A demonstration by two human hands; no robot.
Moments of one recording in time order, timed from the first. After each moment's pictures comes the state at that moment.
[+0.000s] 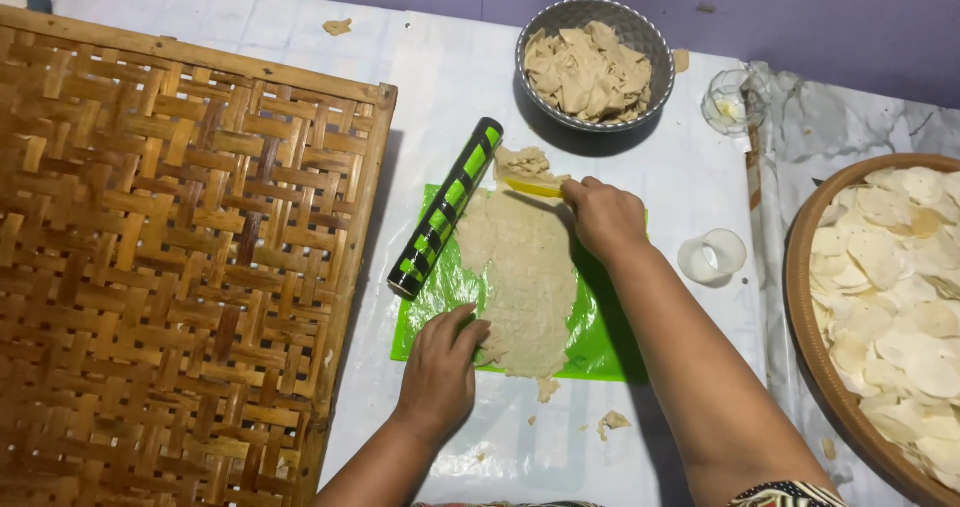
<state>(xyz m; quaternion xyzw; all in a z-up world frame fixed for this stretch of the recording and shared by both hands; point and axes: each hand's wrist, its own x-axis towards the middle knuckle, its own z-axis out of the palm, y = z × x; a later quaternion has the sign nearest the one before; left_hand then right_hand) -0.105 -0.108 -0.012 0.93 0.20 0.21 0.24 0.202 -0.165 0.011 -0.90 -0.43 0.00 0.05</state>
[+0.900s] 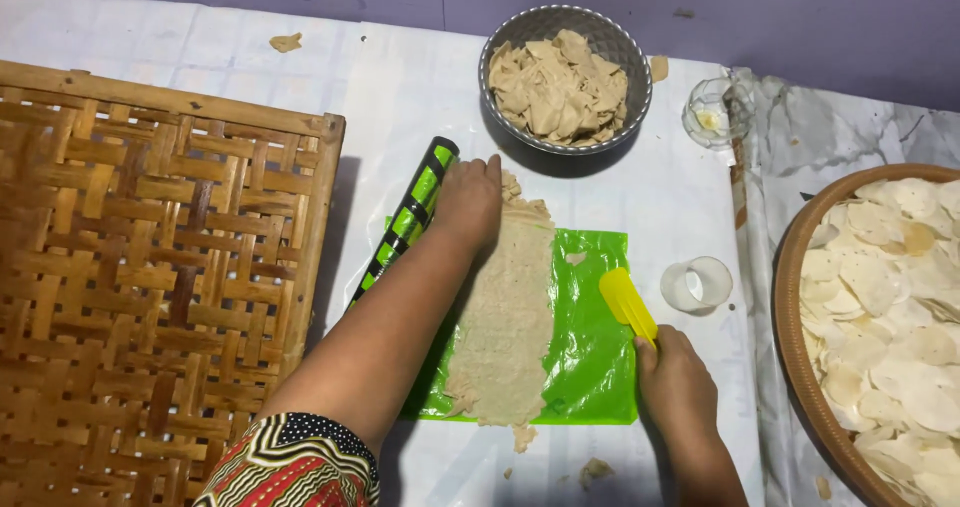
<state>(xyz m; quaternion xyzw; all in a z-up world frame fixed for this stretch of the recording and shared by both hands) 0.149 0.009 -0.004 0.98 0.17 0.02 0.08 0.144 -0.334 -0.031 -0.98 -0.13 0.11 0.12</state>
